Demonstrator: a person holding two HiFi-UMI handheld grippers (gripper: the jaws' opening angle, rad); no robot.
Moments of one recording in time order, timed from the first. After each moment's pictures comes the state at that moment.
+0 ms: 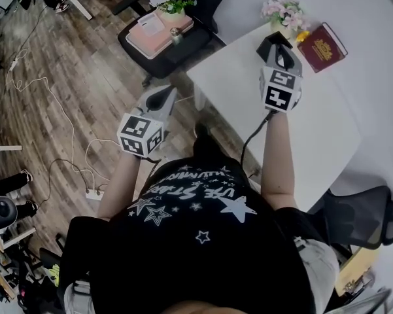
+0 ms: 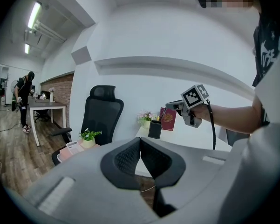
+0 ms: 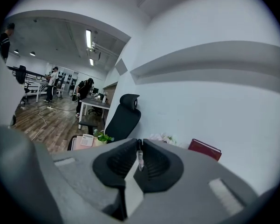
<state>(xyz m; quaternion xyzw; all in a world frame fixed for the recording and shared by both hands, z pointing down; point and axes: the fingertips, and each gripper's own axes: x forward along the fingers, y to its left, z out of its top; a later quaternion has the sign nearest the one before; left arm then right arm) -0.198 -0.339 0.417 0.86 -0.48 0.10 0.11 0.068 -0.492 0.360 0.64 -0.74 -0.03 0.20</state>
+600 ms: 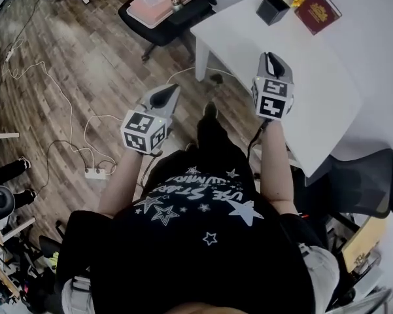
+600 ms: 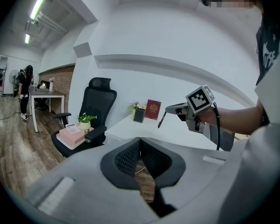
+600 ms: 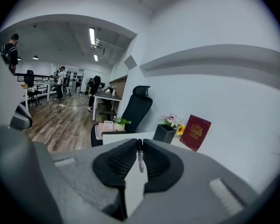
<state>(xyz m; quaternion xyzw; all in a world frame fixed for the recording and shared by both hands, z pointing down) -0.195 -0.169 0.448 0.87 -0.46 0.11 0.15 0.043 -0.289 0.415 0.61 -0.76 0.02 0.23</state>
